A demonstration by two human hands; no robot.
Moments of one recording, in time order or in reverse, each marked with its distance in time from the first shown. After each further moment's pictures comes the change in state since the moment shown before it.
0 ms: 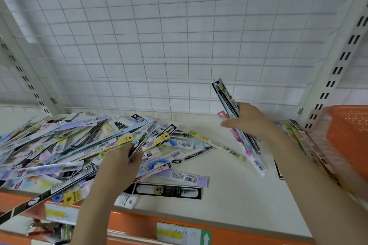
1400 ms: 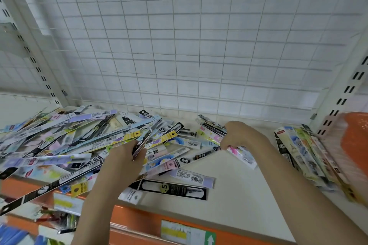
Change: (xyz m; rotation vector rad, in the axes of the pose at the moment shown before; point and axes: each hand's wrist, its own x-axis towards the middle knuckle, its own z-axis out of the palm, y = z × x) left_hand -0.001 -0.004 -0.002 -0.007 -0.013 -0.053; right_hand 0.019 -0.012 0.046 -0.424 -0.342 0.131
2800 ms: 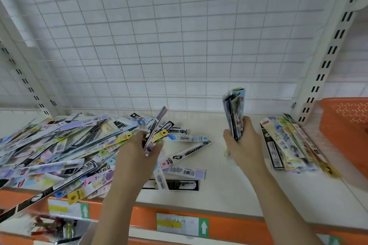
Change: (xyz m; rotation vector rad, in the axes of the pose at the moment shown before) left_hand -0.019 0.049 0.008 -0.165 0.154 0.106; right_hand -0.070 0.022 0.054 0.770 0.820 -0.170
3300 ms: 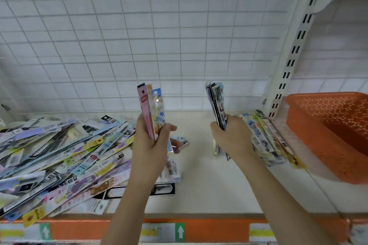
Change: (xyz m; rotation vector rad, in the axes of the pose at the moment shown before) left_hand -0.001 0.067 0.040 -0.789 -0.070 0.013; right_hand 0.023 -0.003 -0.025 -0.323 -0.011 0.096
